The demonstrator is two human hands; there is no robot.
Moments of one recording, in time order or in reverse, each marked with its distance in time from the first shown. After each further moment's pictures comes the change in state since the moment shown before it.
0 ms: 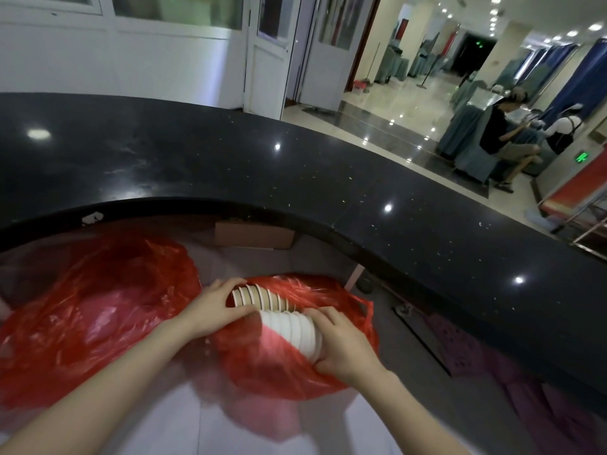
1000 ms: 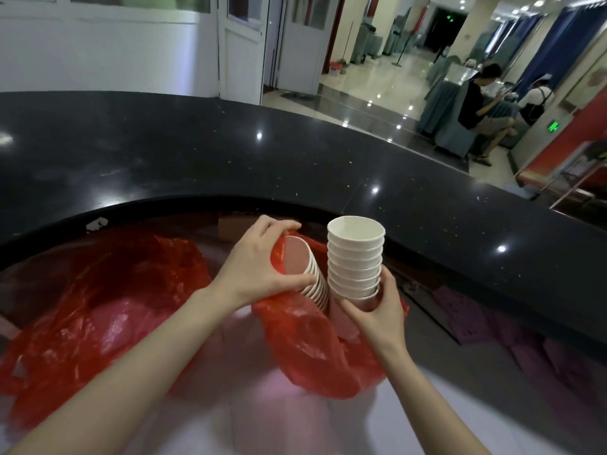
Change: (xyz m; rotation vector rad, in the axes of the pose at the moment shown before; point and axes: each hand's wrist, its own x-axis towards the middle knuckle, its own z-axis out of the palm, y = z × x) left_hand -0.022 0.088 -0.063 -0.134 0.333 0.550; right_hand -0.007 -0.036 -0.016 0.701 0.720 0.409
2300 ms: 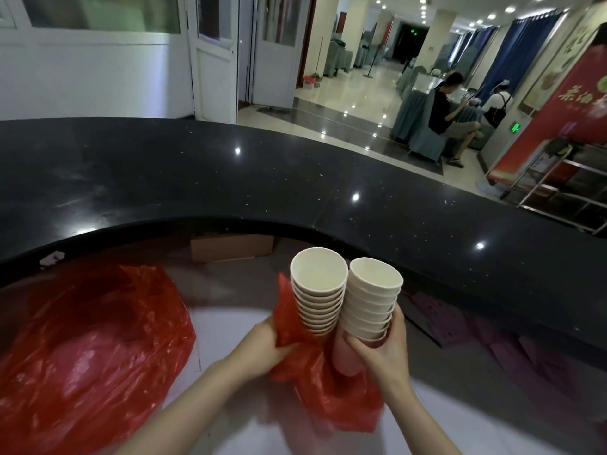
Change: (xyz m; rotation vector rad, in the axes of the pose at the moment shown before) left_hand -0.050 -0.031 0.112 -0.385 -0.407 -0.347; right_hand -0.018 0.055 -0.032 0.009 0.139 0.181
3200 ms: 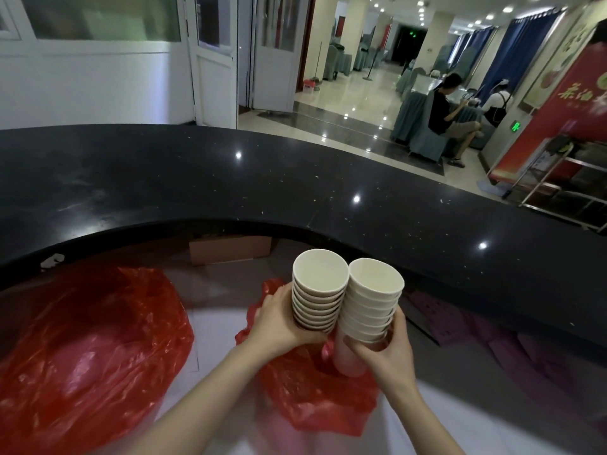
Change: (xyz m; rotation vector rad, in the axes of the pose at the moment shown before) left_hand 0.021 0.047 0.008 0.229 0.213 0.039; right_hand -0.007 -0.008 -0.019 0.096 -0.082 -0.035
